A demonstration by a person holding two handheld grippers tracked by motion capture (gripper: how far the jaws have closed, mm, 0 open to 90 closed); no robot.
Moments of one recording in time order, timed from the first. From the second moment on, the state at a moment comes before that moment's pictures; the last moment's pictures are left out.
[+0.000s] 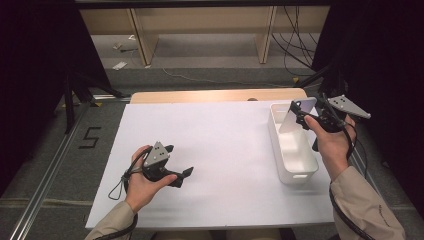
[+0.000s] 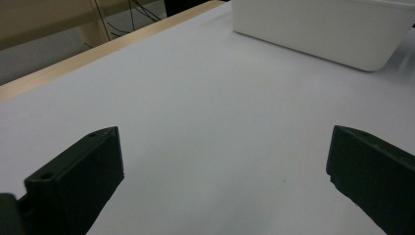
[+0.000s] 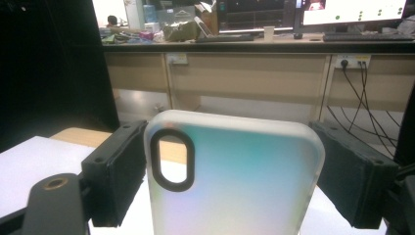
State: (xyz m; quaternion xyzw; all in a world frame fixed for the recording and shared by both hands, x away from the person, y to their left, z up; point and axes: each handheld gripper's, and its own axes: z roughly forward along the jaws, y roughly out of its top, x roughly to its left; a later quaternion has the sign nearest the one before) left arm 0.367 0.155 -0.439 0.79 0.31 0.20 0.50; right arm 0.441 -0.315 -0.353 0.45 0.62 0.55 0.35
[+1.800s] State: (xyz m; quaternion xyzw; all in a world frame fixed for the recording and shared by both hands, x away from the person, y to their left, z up) left arm 0.368 0.154 -0.440 0.79 0.31 0.19 0.49; right arm 0.458 -0.312 -0.349 0.45 0.61 0.53 0.37
